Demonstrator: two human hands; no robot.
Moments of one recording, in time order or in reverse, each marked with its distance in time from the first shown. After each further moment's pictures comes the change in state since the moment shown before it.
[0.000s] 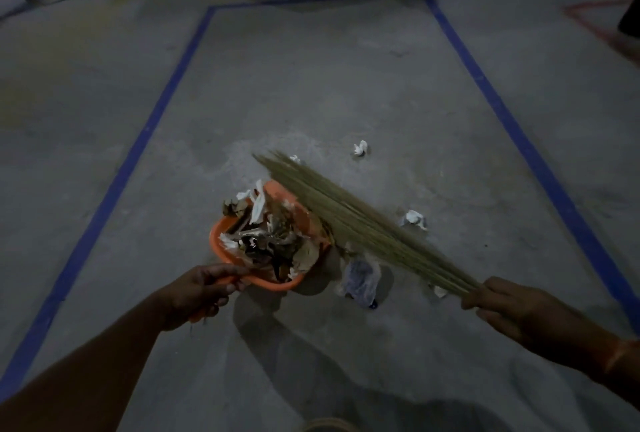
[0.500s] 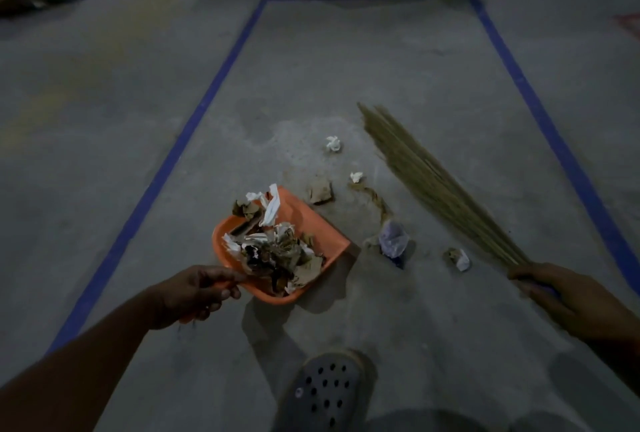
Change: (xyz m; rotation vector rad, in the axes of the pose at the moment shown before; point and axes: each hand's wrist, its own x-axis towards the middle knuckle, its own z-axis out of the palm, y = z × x) left_hand -0.125 -0.074 -0.029 0.040 0.007 0.001; right_hand -0.045 -0.032 -0.014 0.152 0.107 0.309
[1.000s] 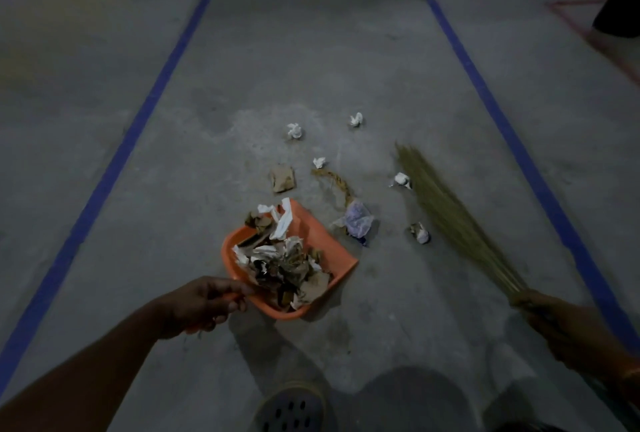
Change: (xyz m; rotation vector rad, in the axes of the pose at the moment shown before) left_hand 0.036 -0.022 0.057 0.069 -0.207 -0.015; right_hand -0.099 0.031 0.025 0.186 -0.032 0.338
